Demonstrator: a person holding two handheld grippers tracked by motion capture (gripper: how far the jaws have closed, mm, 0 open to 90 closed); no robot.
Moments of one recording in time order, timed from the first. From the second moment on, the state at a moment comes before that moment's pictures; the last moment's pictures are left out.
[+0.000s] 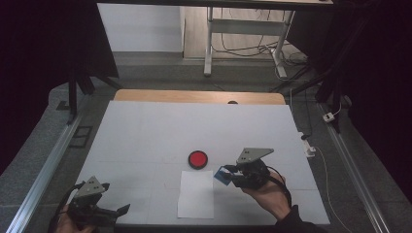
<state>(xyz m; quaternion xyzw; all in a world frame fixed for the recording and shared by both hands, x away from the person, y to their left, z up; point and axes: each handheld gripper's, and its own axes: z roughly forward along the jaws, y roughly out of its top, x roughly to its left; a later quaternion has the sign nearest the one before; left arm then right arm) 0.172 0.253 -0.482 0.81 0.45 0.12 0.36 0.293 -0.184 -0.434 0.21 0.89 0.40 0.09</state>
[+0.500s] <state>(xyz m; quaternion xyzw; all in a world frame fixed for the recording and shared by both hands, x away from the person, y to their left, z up) 0.172 0.252 -0.482 0.82 0.45 0.12 0.35 0.293 -0.166 -0.423 0.17 0.88 0.43 0.05</state>
